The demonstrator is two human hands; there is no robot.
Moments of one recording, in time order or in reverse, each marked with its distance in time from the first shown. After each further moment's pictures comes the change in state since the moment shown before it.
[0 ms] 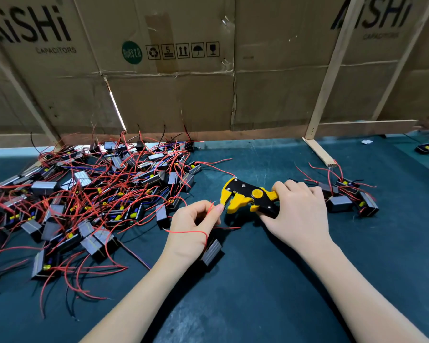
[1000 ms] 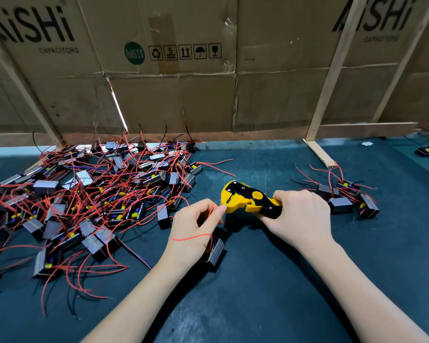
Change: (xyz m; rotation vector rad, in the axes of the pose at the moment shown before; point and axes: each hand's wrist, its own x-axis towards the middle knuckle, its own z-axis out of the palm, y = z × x) left_hand -0.004 0.006 -0.003 0.103 -0.003 0.044; right_hand 0.001 -0.002 -0.011 0.015 -0.070 0.032
